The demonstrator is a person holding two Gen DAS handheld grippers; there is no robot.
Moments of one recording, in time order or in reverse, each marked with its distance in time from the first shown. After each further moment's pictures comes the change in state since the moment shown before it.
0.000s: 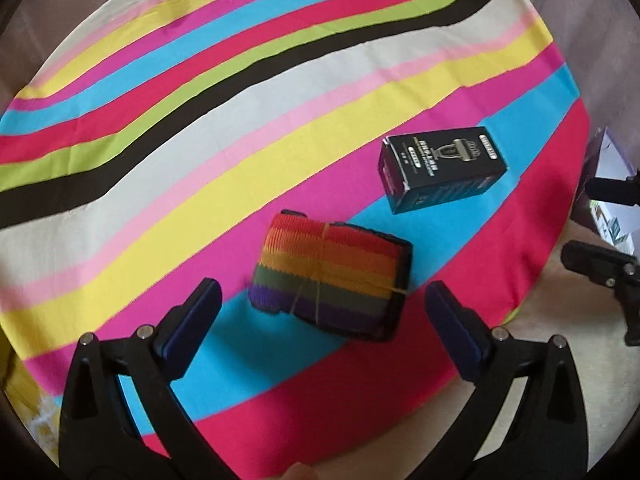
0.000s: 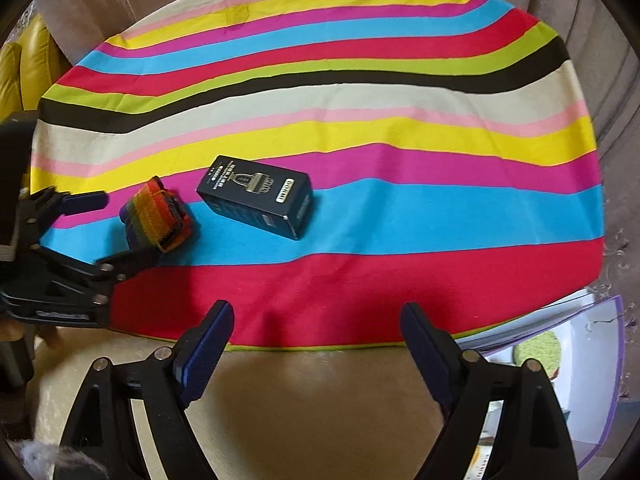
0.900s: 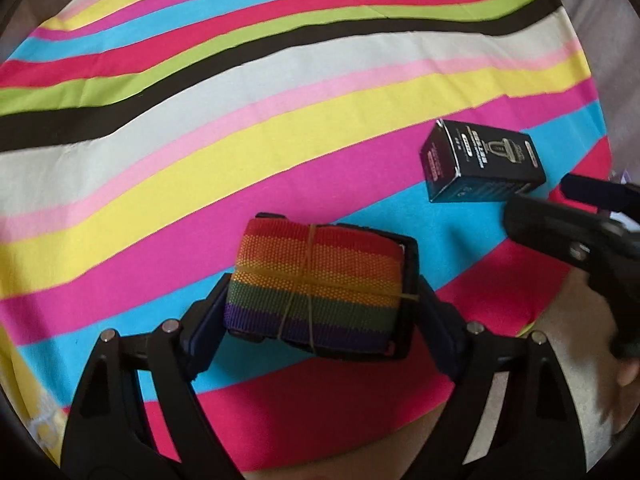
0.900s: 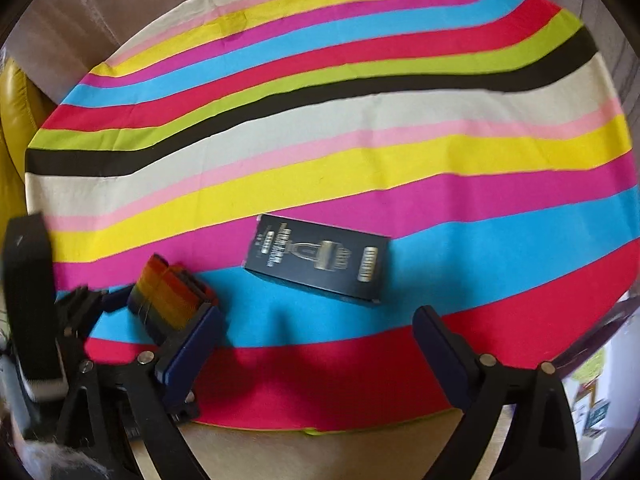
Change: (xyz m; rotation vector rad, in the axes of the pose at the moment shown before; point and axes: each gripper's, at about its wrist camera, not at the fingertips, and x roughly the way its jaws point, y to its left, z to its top) left arm 0.002 0.020 -0.023 -0.210 0.026 0.002; right arm 0.034 0.036 0.049 0.127 0.010 0.068
